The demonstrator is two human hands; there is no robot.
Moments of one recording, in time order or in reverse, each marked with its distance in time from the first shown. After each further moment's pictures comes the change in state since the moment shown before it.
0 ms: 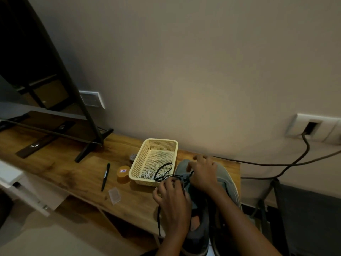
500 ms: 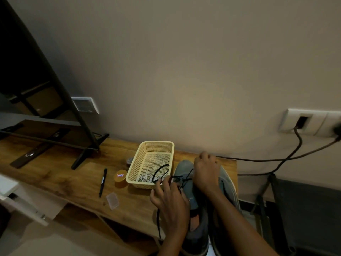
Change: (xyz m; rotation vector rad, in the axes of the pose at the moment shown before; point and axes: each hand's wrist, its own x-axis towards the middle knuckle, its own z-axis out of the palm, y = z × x) left_hand 0.000 0.001 0.006 -0.006 0.063 -0.025; right_hand -0.003 0.003 0.001 -0.134 0.294 0.157
